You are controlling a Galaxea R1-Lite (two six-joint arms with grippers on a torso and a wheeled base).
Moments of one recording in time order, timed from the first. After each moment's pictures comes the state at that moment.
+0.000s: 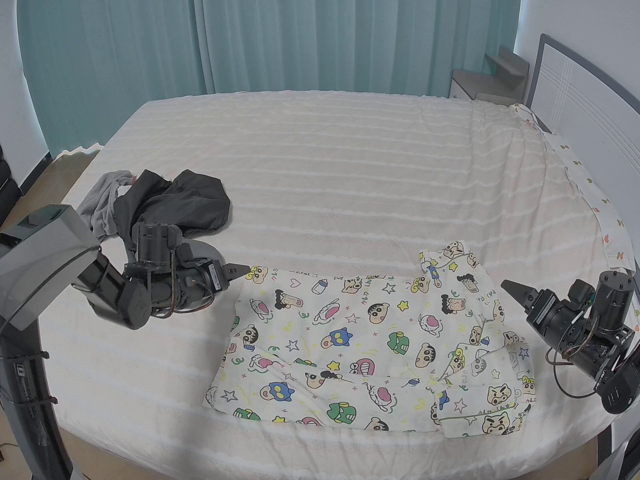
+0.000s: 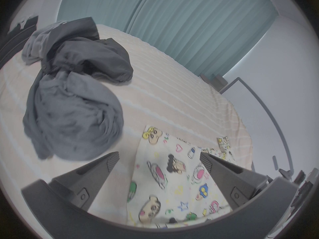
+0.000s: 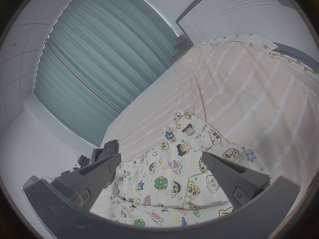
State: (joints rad) left arm -0.16 2.18 -0.99 -0.68 -0.26 -0.47; right arm 0.19 1.75 -0.14 -1.35 0.02 0.73
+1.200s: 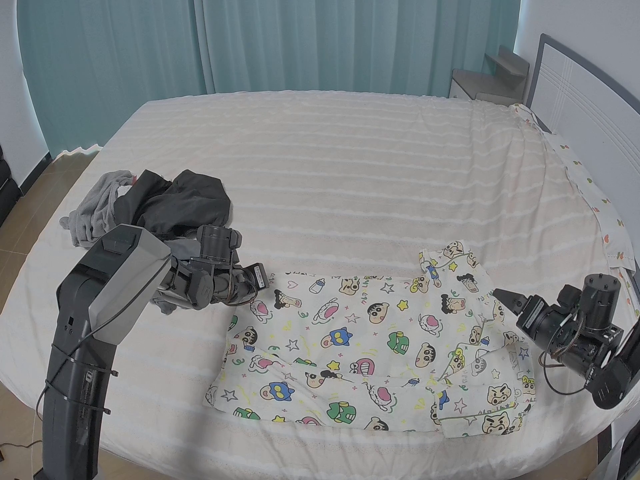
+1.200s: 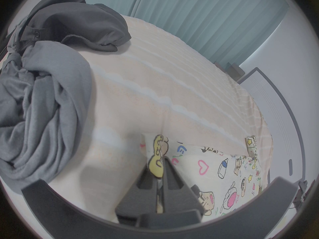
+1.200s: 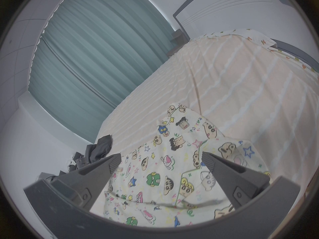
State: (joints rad) left arm -0.24 2.59 -1.63 -0.32 -0.14 -0.49; right arm 0.19 1.83 -0.16 -1.34 0.01 0.72
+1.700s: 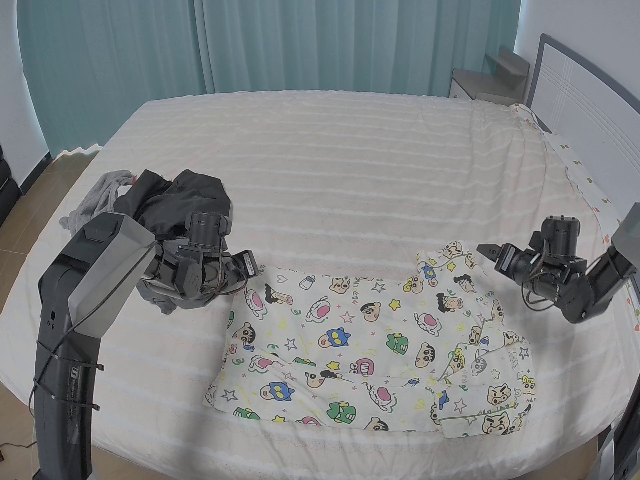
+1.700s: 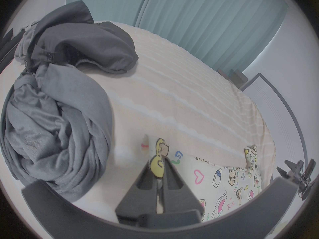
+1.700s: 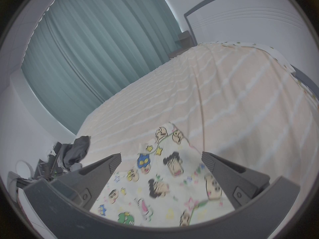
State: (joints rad) left arm -0.22 2.50 -1.57 -0.33 -0.08 -0.49; right arm 0.06 2.08 -0.81 -0.88 0.04 0.49
